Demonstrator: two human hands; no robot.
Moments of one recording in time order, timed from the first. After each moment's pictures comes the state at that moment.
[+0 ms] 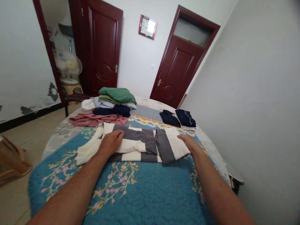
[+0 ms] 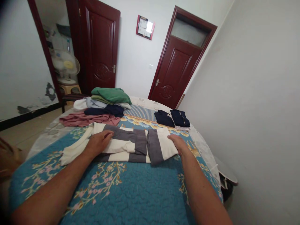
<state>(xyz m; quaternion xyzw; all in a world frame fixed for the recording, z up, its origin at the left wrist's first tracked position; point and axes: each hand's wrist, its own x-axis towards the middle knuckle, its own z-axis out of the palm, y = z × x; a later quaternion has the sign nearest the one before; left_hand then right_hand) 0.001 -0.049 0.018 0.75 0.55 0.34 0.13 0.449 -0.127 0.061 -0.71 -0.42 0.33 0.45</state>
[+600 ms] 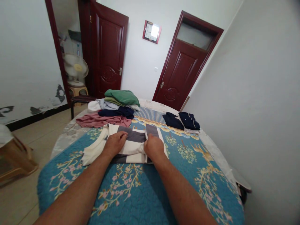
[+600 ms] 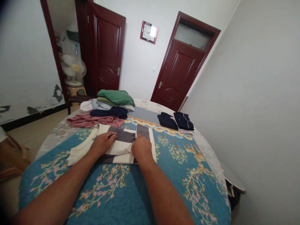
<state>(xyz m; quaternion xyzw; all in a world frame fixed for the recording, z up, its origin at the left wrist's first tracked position) -0.002 -0.047 0.020 0.73 0.55 0.35 0.18 0.202 -0.116 0.082 -0.77 -0.63 -0.02 0.09</state>
